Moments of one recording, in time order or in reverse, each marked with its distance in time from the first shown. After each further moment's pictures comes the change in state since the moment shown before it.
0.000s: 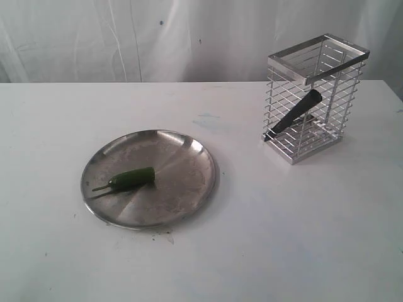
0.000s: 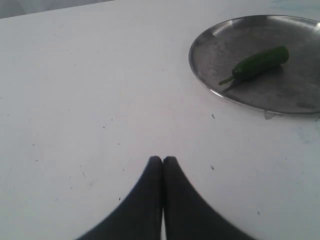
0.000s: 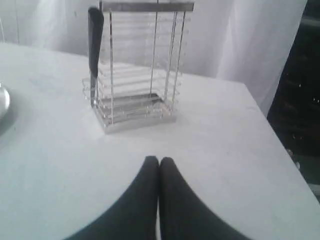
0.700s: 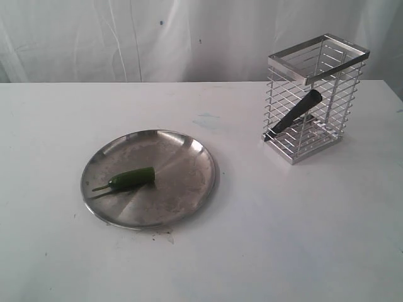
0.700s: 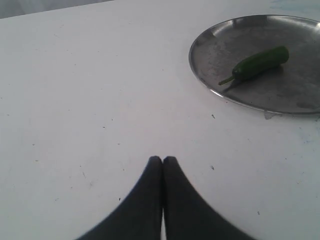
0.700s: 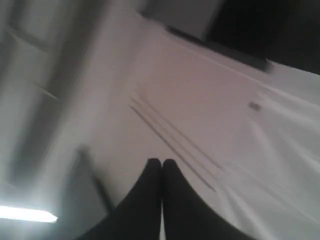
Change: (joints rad) left arm 0.000 0.000 0.000 0.000 0.000 0.000; right arm 0.000 -0.004 -0.039 0.152 -1.231 1.042
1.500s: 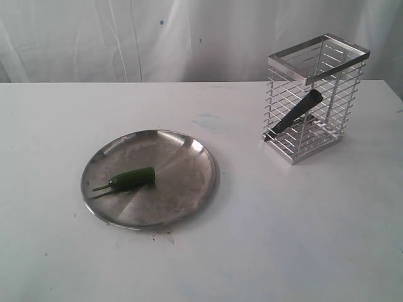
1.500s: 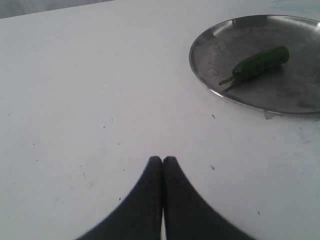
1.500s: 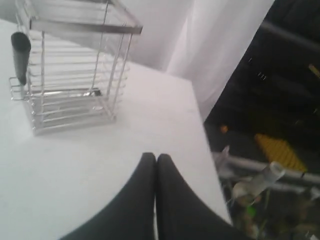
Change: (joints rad) left arm 0.000 0.000 0.000 0.000 0.000 0.000; right arm 0.012 0.518 -0.389 -0.679 1.339 -0.718
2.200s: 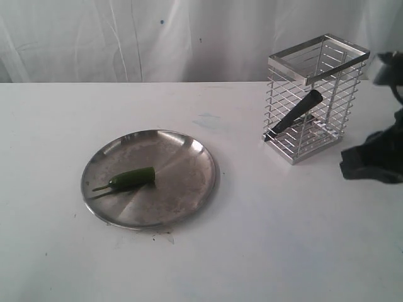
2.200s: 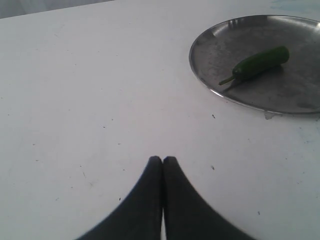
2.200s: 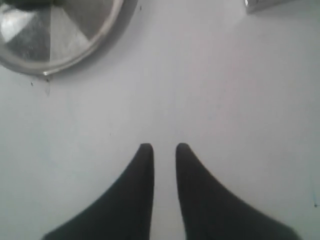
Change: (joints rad) left arm 0.000 0.000 0.000 0.000 0.000 0.000; right arm 0.011 0.591 -0.410 0.963 0.540 -0.652
